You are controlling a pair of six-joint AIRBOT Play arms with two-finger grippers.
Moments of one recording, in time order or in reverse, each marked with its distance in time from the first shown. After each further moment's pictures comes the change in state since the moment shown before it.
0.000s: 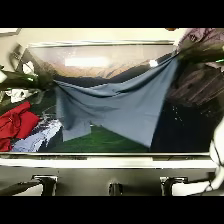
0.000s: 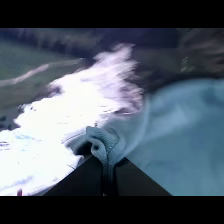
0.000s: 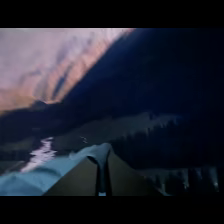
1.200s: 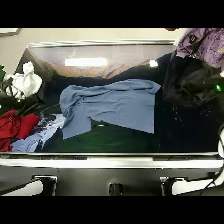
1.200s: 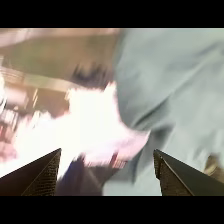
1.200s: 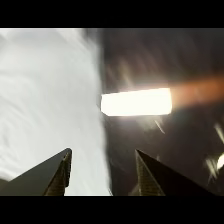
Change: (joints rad) left arm 0.348 0.034 -0.272 0.010 -0.104 0.163; right arm -0.249 0.035 -0.373 0.047 0.260 -0.275
